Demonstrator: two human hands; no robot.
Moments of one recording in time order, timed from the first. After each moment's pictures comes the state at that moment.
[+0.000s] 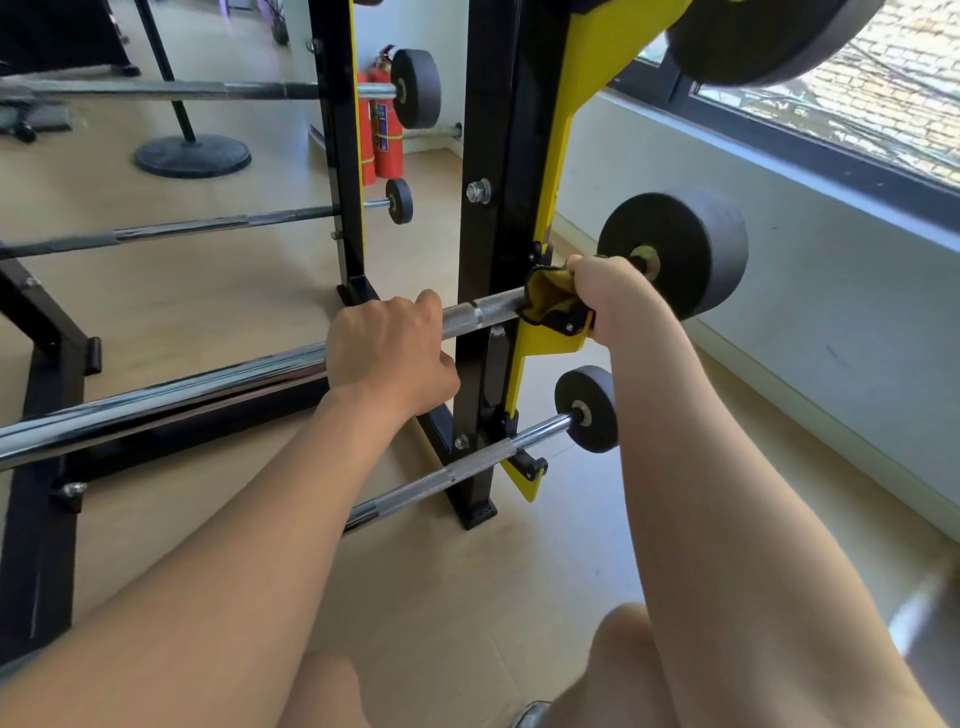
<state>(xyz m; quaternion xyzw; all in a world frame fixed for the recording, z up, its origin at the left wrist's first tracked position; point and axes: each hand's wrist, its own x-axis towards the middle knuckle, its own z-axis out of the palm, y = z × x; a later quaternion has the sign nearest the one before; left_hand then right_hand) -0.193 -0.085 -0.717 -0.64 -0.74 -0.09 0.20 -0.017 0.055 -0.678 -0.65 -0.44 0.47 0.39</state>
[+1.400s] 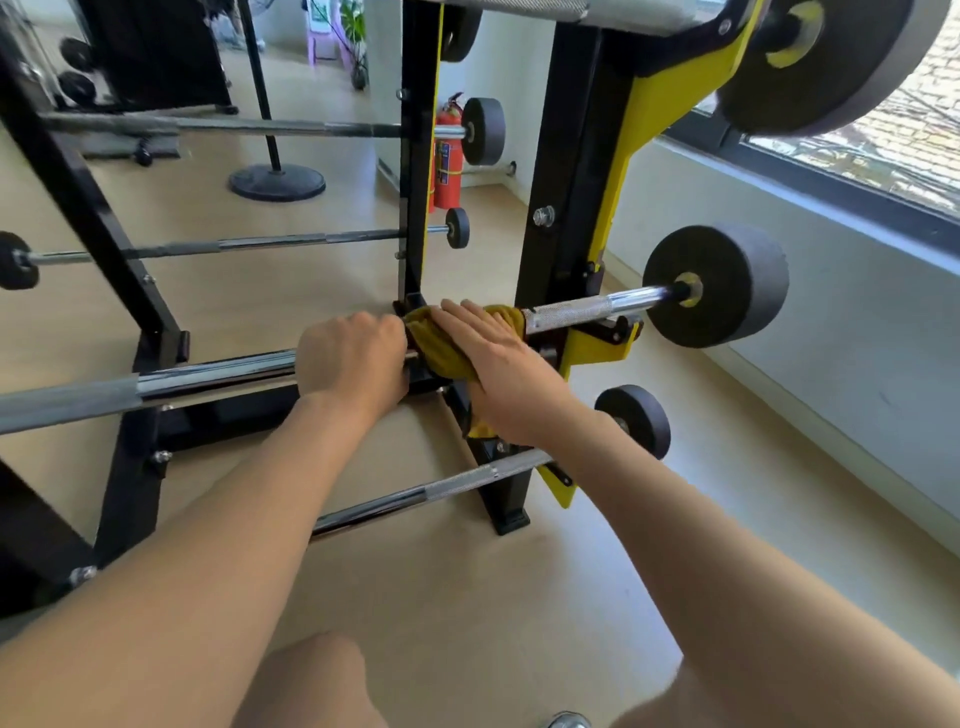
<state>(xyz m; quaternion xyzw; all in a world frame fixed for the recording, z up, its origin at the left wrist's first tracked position) -0.252 -0.161 -0.710 -0.54 -0.82 -0.06 0.18 -0.086 -0.082 -0.723 -0.29 -0.94 0.07 0.18</state>
